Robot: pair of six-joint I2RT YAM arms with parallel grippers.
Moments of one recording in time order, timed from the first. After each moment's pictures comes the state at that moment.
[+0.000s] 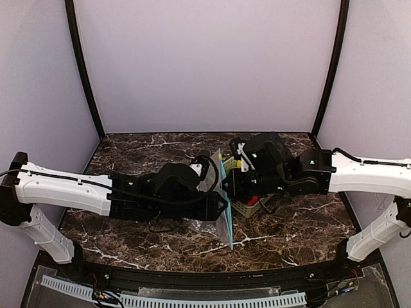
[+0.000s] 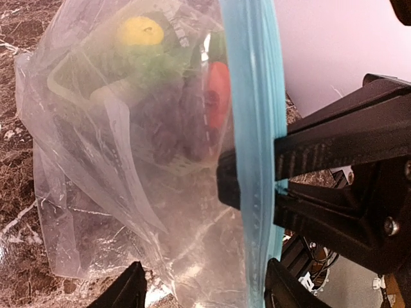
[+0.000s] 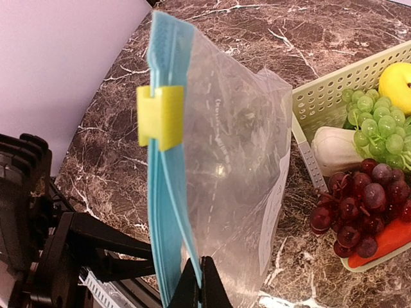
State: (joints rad) left arm -1.27 1.51 1.11 -0.22 -0.28 -0.84; right arm 1.14 1.39 1.17 -0.46 0.19 0.75
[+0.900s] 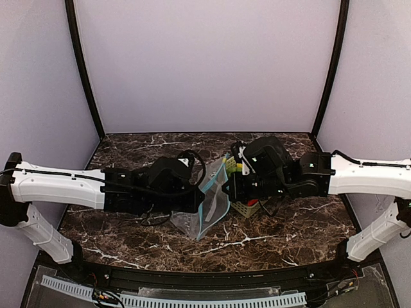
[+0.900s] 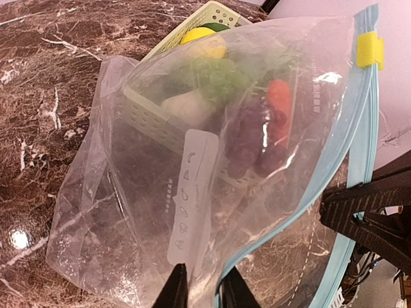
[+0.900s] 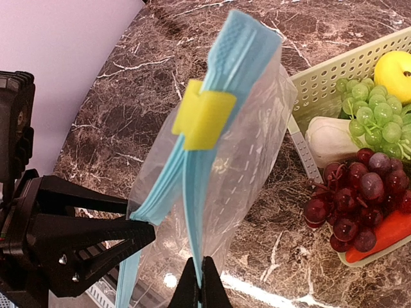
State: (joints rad) left arm -1.21 1.47 1.09 -0.34 -0.36 -0.84; right arm 1.14 1.38 1.13 -0.45 0.19 0.76
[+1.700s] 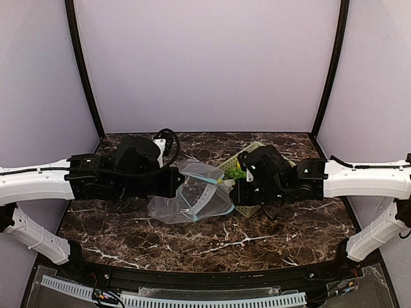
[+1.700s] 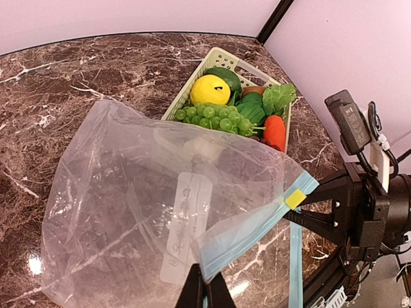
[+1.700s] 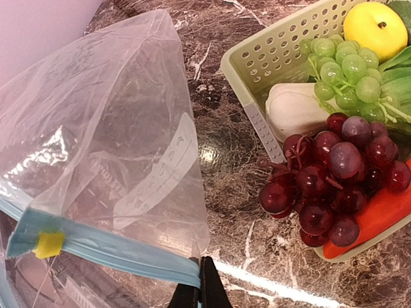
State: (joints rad) left arm -1.14 1.28 1.11 -0.47 -0.38 -0.71; right arm 1.08 1.39 1.04 -0.44 0.18 0.83
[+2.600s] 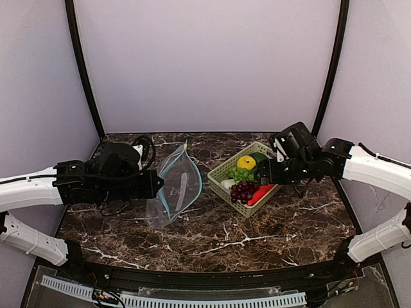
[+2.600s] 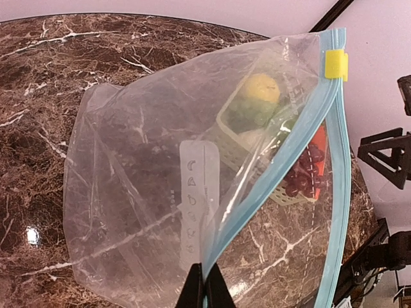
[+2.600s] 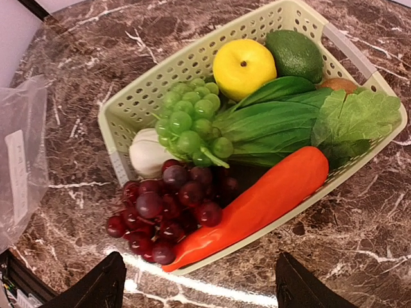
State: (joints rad) left arm -1.05 1.12 0.95 -0.50 -0.37 -0.80; right arm 0.82 1.23 1.06 -0.67 0.19 0.60
